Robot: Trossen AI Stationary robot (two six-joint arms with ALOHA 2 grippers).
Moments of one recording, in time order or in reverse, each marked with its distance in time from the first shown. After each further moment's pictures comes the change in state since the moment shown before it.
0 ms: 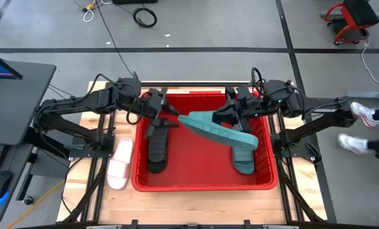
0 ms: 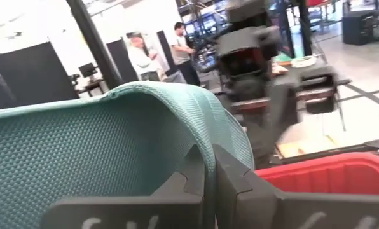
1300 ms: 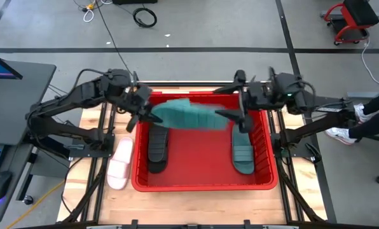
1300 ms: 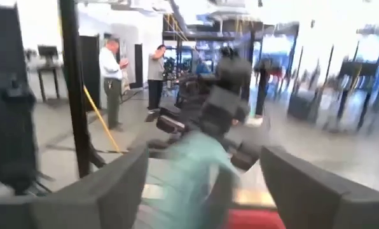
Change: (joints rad) left arm 0.179 -0.117 0.000 -0.310 0.219 -0.248; right arm -0.044 -0.041 0.000 0.056 0.071 -0.397
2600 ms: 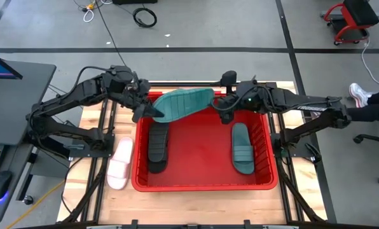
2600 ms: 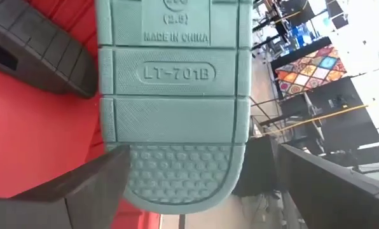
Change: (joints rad) left arm 0.038 0.008 0.000 -0.026 -0.009 -0.343; right arm -0.078 0.136 0.000 -0.411 0.441 -0.745
